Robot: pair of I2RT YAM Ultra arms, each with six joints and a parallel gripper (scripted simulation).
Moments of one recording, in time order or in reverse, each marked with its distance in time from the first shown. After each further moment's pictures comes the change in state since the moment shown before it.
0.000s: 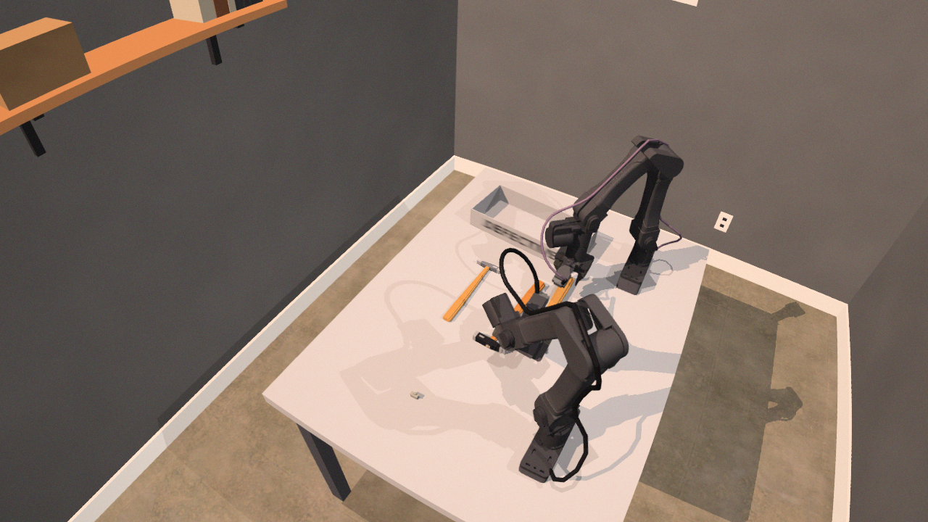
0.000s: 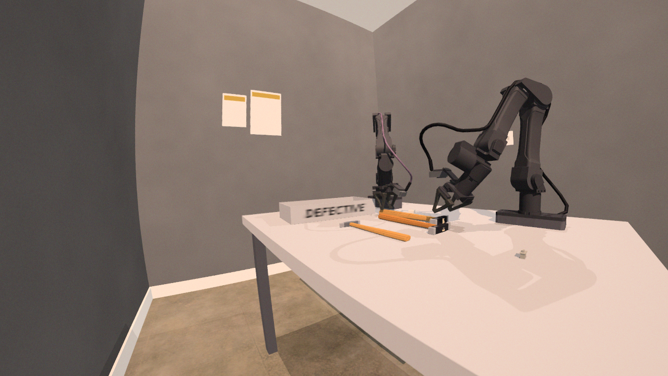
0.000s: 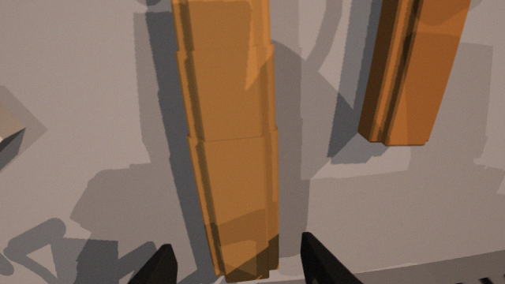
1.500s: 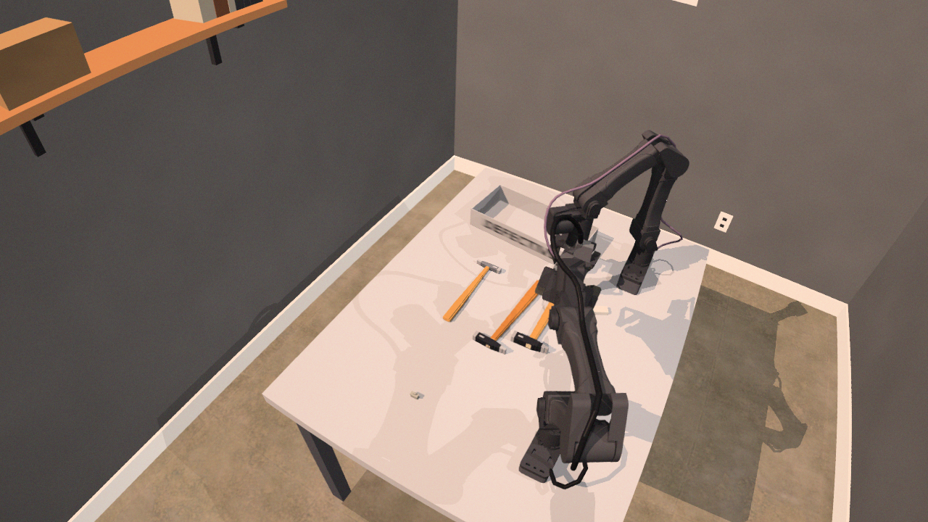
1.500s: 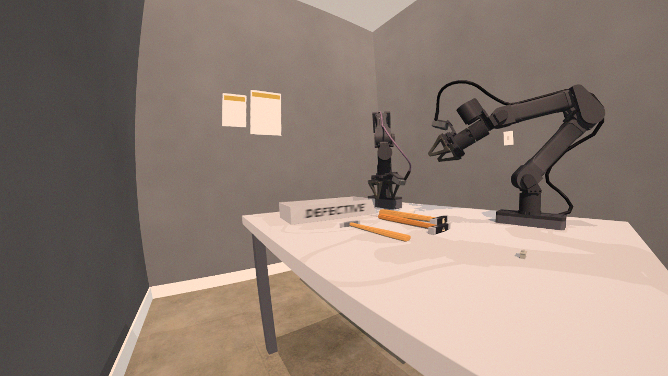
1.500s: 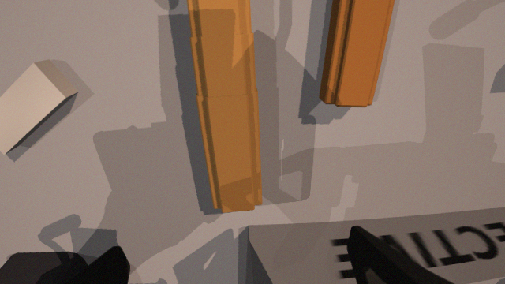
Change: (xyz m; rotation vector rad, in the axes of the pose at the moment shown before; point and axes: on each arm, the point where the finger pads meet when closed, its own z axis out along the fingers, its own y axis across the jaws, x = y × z) left arm -0.172 -0.043 -0.092 -0.236 -0.312 -0.071; right arm 0.000 -0.004 -0.046 -0.016 0.024 -0.005
